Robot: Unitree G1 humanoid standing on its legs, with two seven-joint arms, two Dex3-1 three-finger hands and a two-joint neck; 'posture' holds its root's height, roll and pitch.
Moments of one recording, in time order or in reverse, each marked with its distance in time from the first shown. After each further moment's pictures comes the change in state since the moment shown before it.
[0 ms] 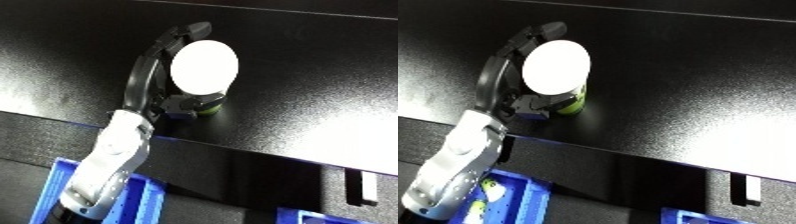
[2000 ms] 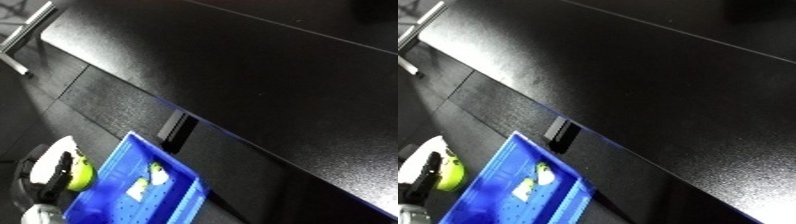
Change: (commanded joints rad) left arm 0.689 0.089 0.568 0.524 -0.301 -0.489 0.193; right arm 0.101 0.025 -0.046 -0.007 0.054 -0.008 -0.011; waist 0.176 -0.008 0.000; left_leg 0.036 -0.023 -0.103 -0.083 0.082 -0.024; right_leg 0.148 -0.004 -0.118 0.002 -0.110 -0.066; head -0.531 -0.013
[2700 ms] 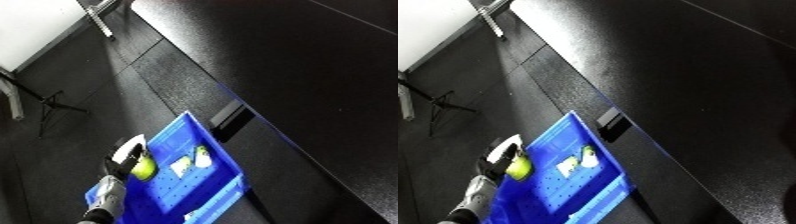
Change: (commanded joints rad) left arm -0.103 0.061 0.030 0.469 -0.183 0.165 -0.241; right arm 0.018 0.009 0.018 0.027 -0.025 0.000 0.061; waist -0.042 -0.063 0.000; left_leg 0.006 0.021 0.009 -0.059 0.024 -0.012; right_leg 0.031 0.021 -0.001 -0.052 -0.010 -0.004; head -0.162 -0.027
